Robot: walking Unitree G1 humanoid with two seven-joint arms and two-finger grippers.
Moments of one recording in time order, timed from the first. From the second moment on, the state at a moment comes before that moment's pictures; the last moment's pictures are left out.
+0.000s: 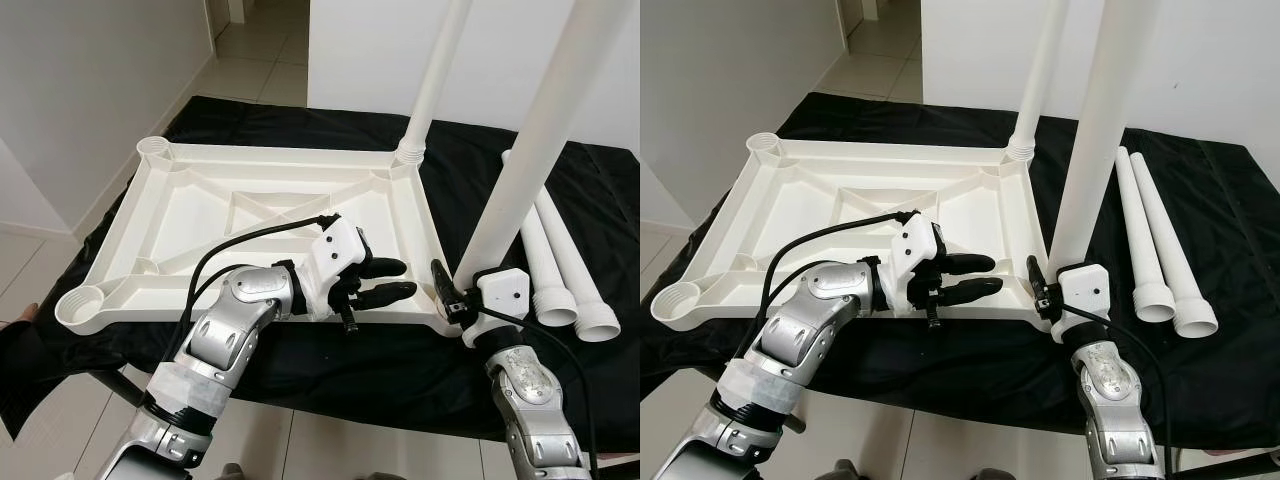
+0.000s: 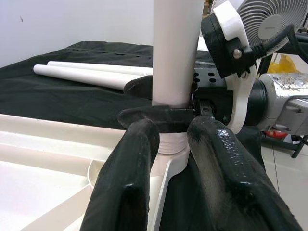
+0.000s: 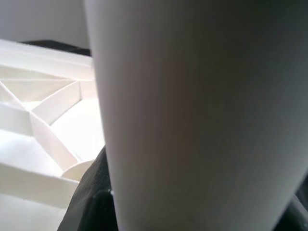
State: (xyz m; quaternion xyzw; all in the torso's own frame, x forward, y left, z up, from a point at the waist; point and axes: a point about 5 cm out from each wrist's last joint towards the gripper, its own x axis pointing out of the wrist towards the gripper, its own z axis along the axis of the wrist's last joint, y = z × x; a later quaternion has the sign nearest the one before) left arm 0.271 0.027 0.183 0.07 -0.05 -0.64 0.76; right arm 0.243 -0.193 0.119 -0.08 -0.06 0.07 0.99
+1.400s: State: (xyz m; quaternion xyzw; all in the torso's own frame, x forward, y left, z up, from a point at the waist) left arm 0.269 0.028 0.182 0.07 -0.05 -0.64 0.77; right arm 0.250 -0.178 0.121 0.05 -0.08 -0.19 0.98
